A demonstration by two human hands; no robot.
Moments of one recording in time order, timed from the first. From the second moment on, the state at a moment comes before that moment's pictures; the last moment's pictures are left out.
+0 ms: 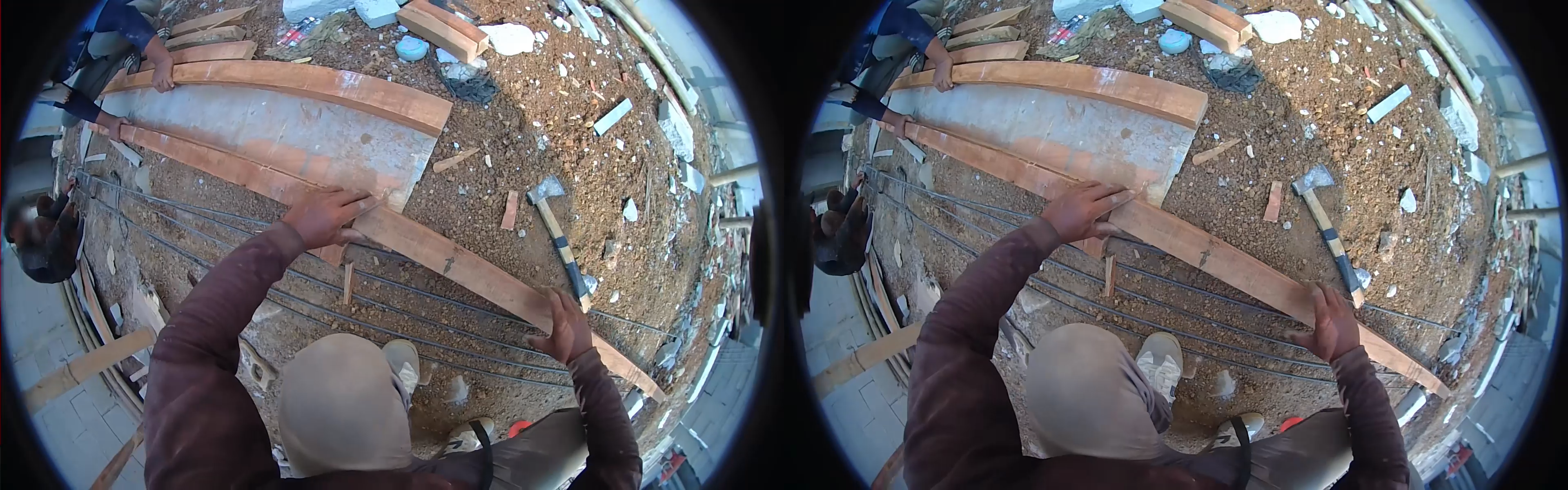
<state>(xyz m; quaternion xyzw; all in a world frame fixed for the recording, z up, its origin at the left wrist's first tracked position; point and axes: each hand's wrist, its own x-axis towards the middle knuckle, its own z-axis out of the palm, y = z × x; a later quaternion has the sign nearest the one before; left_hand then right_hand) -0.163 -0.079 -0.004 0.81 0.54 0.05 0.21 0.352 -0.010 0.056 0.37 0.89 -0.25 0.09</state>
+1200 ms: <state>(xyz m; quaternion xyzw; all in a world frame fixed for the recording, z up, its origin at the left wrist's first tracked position) -0.166 -0.095 -0.027 0.78 0.55 0.17 0.24 0.302 -0.010 -0.008 0.38 0.87 -0.26 0.18</state>
